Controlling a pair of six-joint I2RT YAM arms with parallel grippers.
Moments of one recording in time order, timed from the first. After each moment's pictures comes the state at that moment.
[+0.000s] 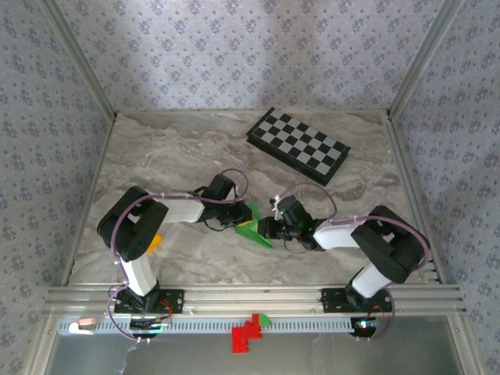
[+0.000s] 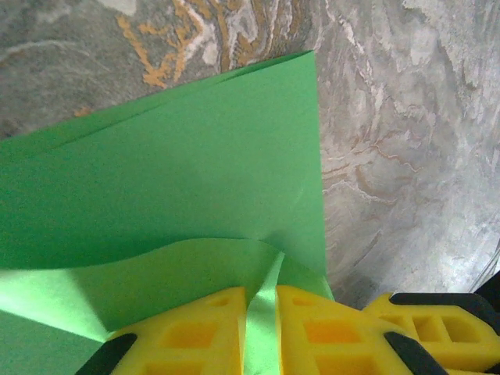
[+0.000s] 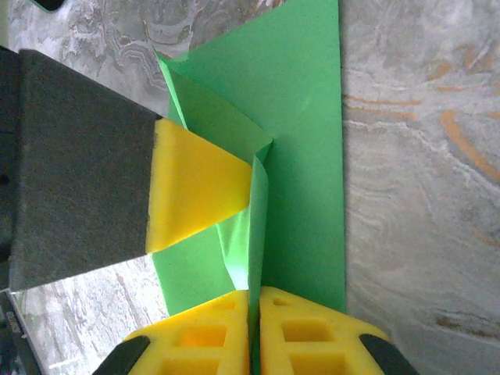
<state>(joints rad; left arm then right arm) -0.67 1.77 0.82 -0.01 0.49 -0.88 0.76 1.56 0.47 0.38 -0.29 0.79</state>
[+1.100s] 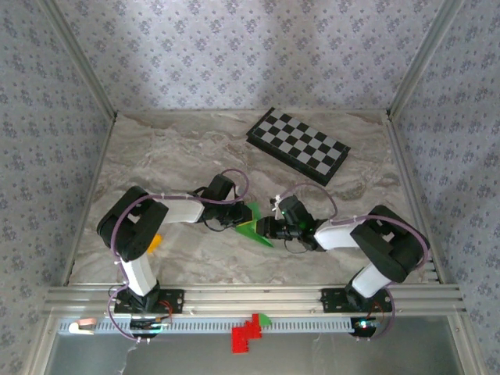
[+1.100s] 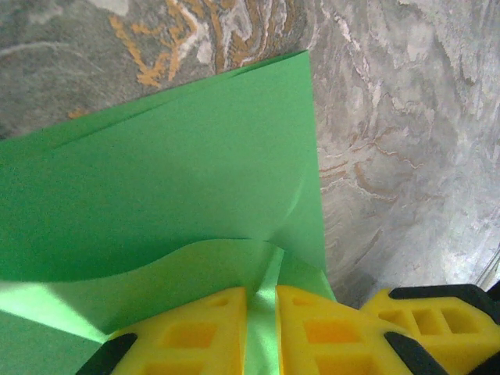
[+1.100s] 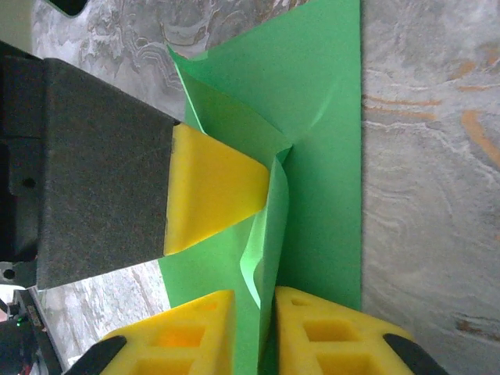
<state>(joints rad) -0.67 1.77 0.81 0.00 0.49 -0.86 0.75 1.57 0.47 0.42 -0.32 0.81</state>
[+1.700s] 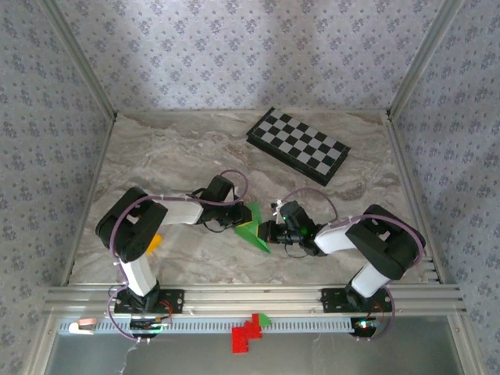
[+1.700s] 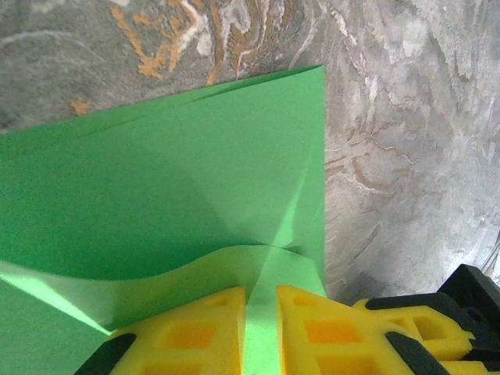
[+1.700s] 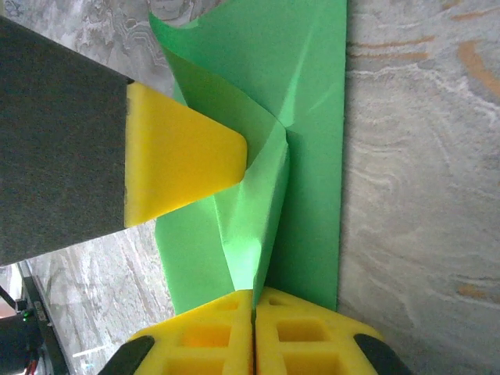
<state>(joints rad) -0.67 1.76 0.79 0.03 0.49 -0.86 0.77 1.60 0.41 0.53 -0.32 0.86</state>
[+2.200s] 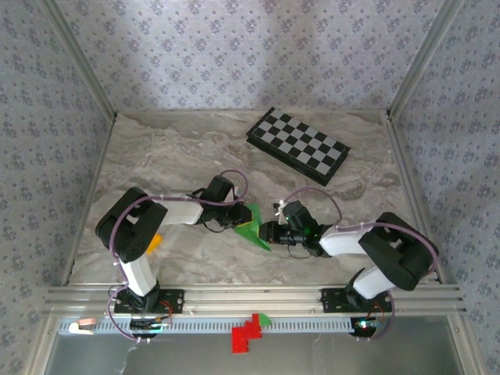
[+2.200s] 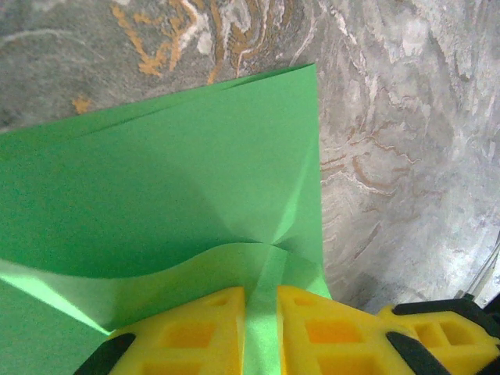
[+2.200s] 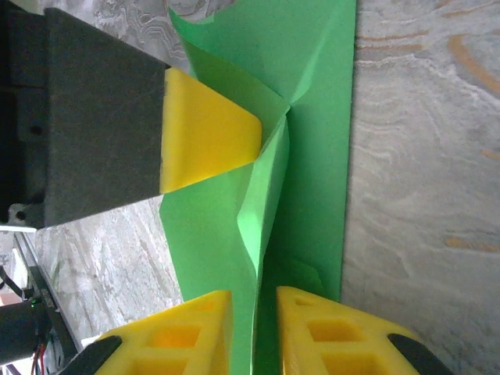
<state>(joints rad) -0.67 1.76 0.79 0.03 0.49 -0.86 0.77 1.47 0.39 0.41 -0.32 0.84</state>
